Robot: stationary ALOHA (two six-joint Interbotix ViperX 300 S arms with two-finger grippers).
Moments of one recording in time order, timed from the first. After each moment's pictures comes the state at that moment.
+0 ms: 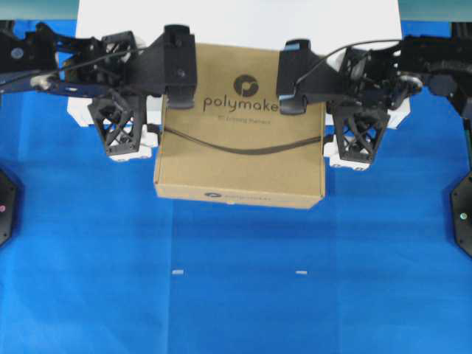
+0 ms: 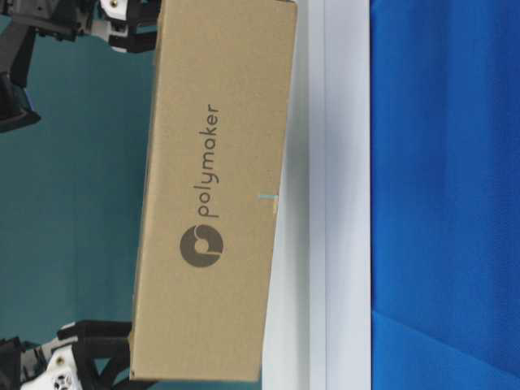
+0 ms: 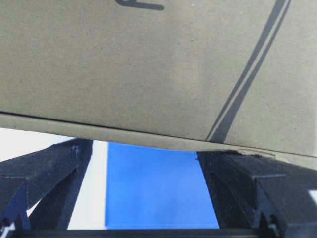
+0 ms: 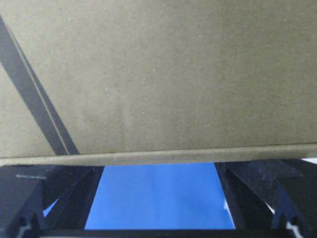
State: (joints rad) left arm 0.25 -0.21 0.35 0.06 0.78 0.16; right arm -0.28 -0.17 0.40 0.04 0.98 -0.20
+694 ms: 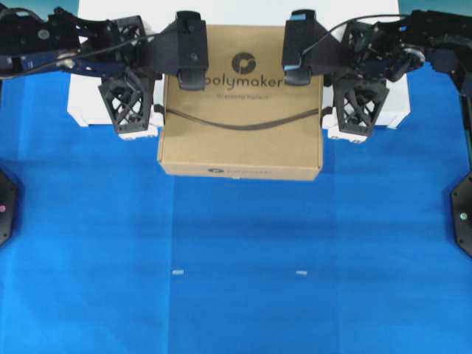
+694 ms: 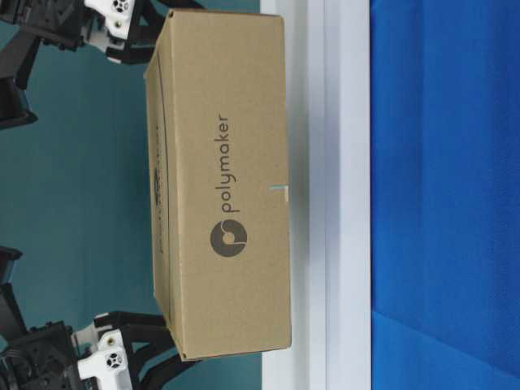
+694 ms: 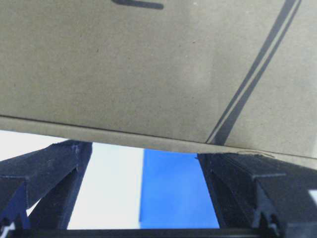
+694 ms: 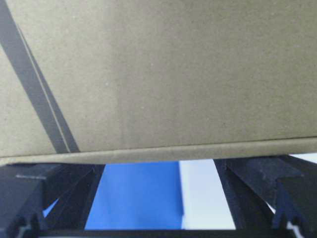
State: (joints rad) left arm 0.34 -0.15 0.35 0.06 0.78 0.25; right arm -0.37 -0.16 0.40 0.04 0.89 -0.29
